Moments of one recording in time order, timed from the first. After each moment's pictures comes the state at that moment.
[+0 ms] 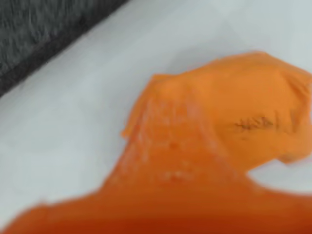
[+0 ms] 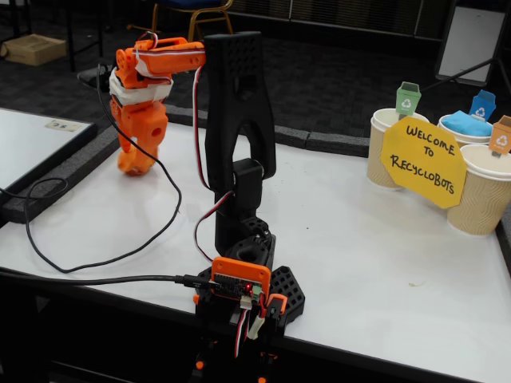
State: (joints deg) arm -54.8 77.4 94.7 59.3 -5.0
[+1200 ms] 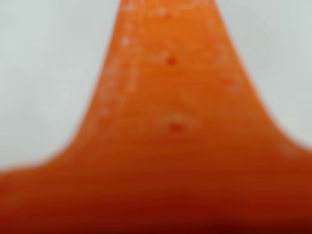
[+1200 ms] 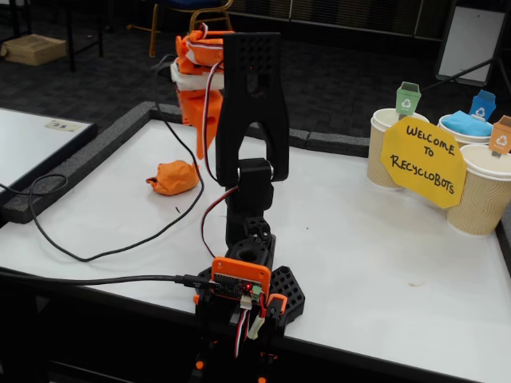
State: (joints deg) arm -34.8 77.3 89.9 69.5 -5.0
